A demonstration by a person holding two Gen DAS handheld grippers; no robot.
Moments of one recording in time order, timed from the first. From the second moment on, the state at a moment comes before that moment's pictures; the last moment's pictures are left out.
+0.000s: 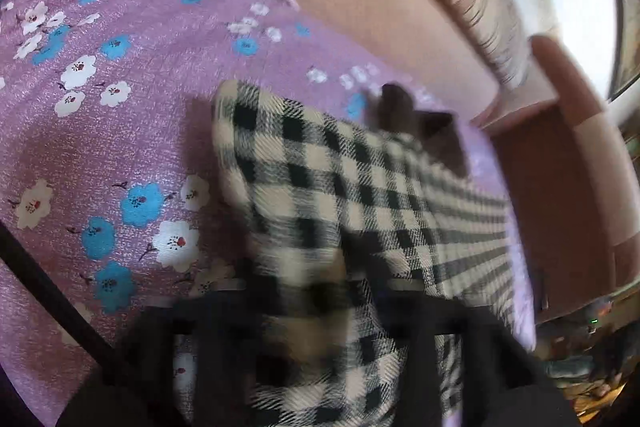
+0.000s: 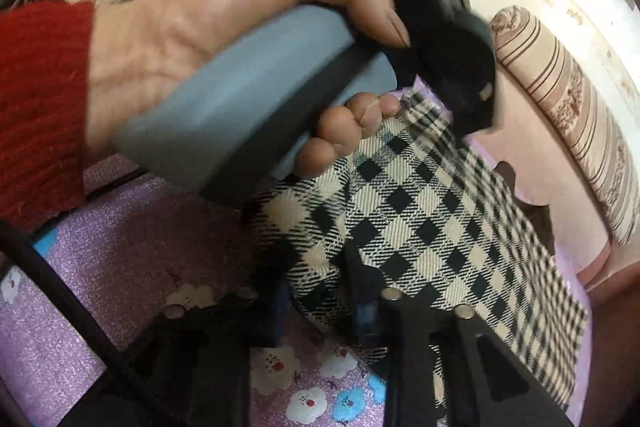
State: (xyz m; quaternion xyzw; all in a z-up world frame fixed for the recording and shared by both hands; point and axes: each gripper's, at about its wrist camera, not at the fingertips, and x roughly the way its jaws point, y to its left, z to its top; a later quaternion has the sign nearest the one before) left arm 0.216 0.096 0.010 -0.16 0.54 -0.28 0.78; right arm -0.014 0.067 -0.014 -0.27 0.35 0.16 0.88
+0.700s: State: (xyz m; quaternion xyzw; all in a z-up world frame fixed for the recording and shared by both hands) left arm 0.154 -0.231 0.109 0.06 0.50 -0.33 0.80; right arm -0.064 -0.201 0.054 -0.03 0.30 -0.02 0.95
